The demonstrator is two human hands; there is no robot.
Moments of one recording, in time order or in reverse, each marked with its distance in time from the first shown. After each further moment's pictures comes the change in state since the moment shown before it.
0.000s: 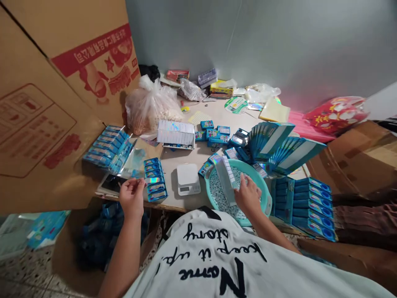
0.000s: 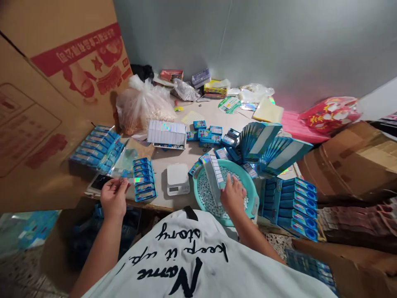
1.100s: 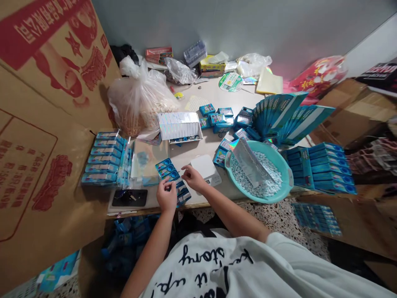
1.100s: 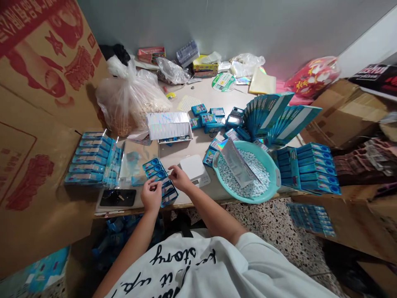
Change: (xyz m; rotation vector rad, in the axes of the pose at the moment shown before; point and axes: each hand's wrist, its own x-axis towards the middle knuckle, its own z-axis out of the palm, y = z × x) left_hand 0.057 -0.094 -0.019 0.607 -0.303 -0.048; right_hand 0.006 -0.252 0.201 0.859 -0.463 -0.062
